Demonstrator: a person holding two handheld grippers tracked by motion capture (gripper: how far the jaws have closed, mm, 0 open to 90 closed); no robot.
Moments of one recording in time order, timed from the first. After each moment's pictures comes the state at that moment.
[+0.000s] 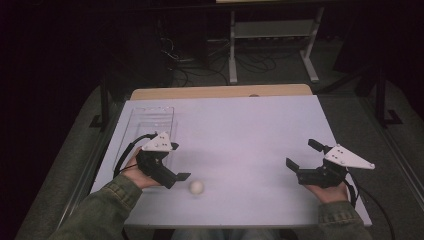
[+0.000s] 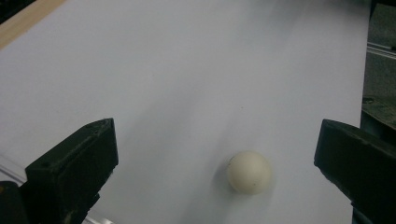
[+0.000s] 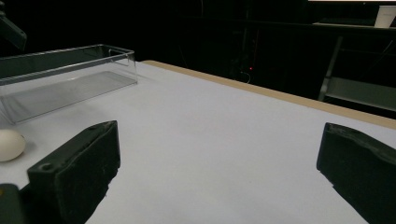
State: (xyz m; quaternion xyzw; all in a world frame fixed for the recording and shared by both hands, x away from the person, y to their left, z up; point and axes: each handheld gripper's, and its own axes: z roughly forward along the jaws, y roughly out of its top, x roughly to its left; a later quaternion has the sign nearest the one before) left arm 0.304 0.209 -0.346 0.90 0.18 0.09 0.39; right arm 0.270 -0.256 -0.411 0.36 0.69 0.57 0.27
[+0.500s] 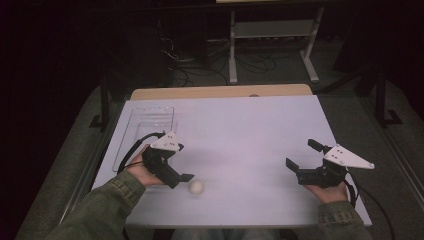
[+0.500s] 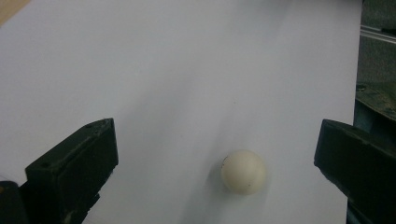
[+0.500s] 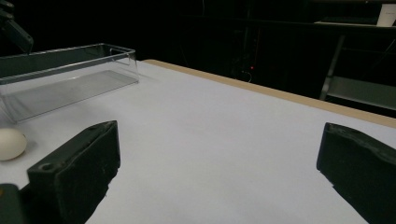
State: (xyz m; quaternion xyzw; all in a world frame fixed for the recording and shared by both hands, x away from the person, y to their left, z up) left arm 0.310 0.196 -0.345 0.92 0.16 0.07 0.36; right arm 0.271 -0.256 -0.412 0.36 0.69 0.57 0.27
